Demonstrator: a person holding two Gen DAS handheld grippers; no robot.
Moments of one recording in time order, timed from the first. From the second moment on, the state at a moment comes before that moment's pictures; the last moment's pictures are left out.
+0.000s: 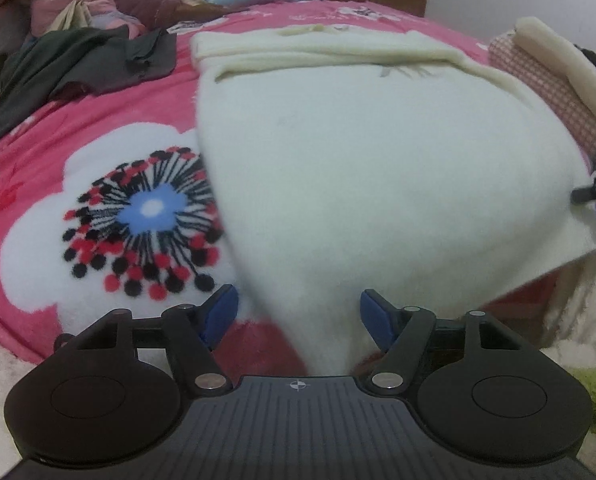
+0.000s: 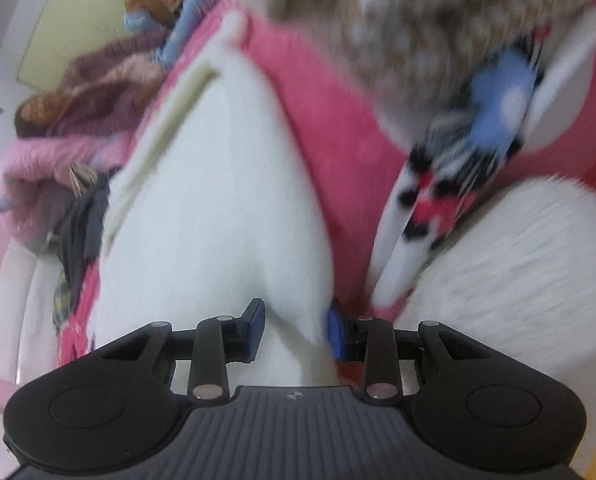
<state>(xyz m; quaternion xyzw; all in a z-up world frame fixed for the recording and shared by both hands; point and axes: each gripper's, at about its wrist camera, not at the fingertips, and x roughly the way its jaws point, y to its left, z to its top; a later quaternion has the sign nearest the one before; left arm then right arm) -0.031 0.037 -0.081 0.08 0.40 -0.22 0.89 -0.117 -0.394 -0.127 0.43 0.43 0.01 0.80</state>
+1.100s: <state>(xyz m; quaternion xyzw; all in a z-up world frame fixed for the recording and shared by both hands) -0.045 0.072 -0.030 -0.10 0.35 -0.30 0.88 -0.162 -0.385 -0.056 0.40 0.35 0.07 0.85</state>
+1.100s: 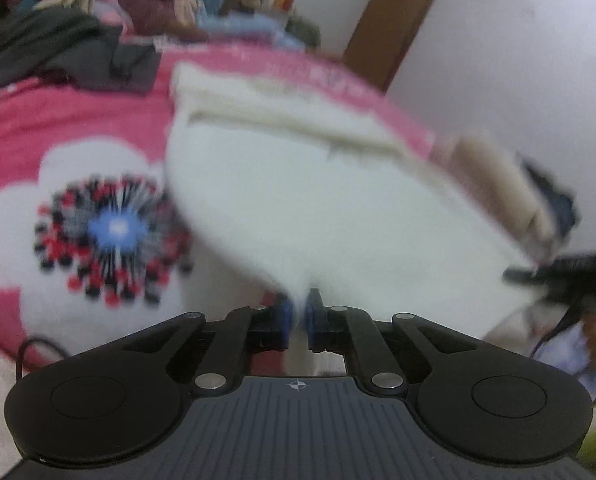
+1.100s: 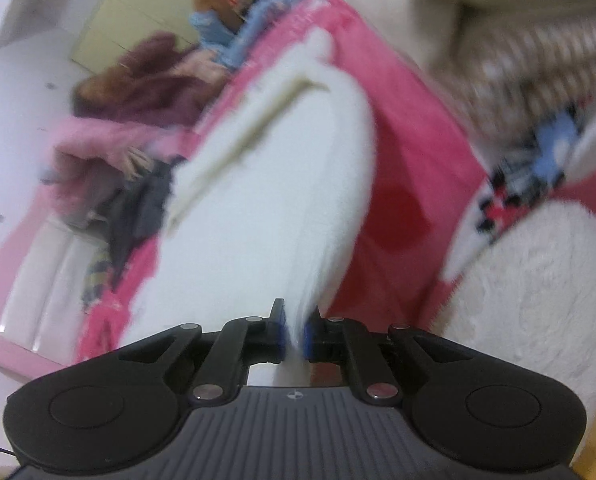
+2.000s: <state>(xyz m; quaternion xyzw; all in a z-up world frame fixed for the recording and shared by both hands) 0.207 0.023 0.048 -0.12 0.17 -0.24 0.95 0.104 -0.438 0.047 0.35 0.12 0.13 0.92</state>
